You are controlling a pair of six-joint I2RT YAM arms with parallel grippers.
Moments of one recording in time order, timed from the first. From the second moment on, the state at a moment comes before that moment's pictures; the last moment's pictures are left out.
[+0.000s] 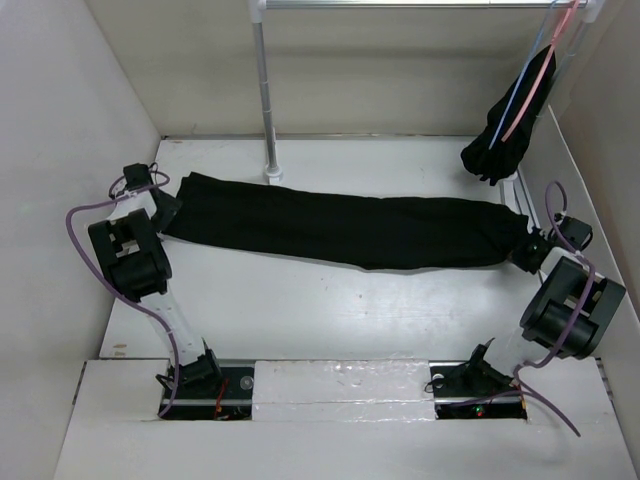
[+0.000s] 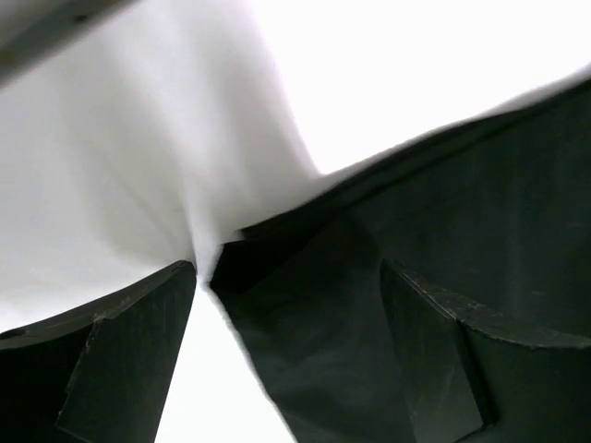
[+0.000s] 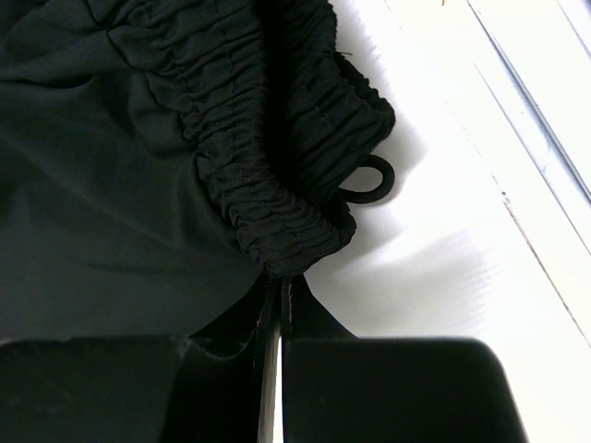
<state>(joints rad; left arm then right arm) 0.37 1.98 1.38 -0.48 -0.13 -0.70 -0.64 1.52 0.76 -0.13 -0.37 0.24</state>
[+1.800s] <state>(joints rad) 0.47 1.70 1.01 -0.64 -0.45 -0.65 -0.67 1.24 0.72 -0.54 -0.20 0.12</state>
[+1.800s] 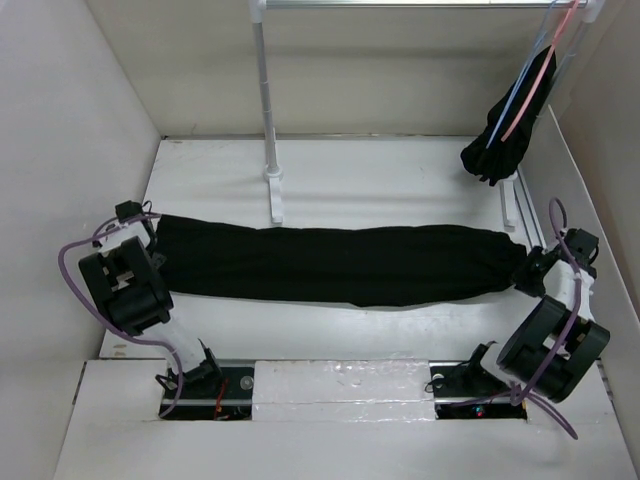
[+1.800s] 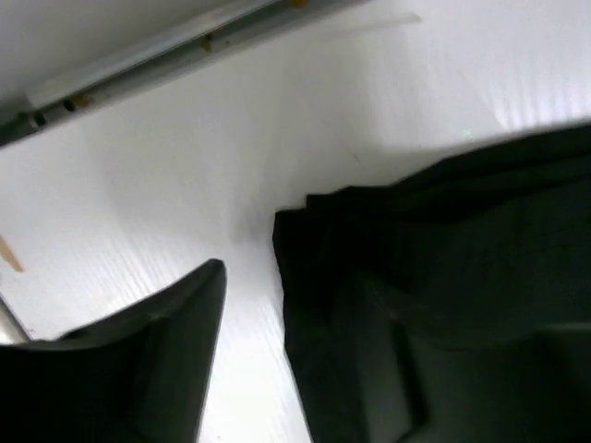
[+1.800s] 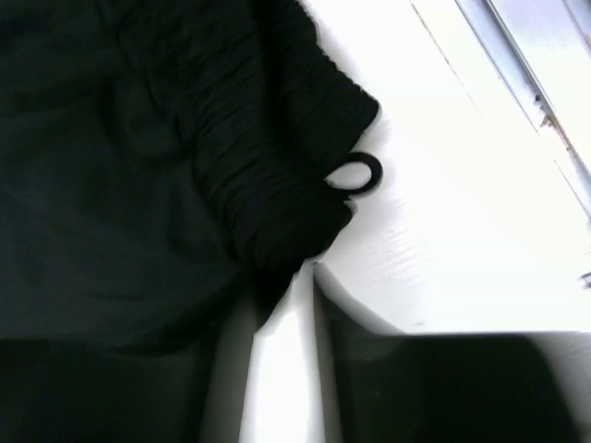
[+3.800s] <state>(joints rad) -1.15 2.16 1.70 -0.52 -0.04 -0.87 -0.43 1.02 1.27 -0.66 -0.32 0.09</state>
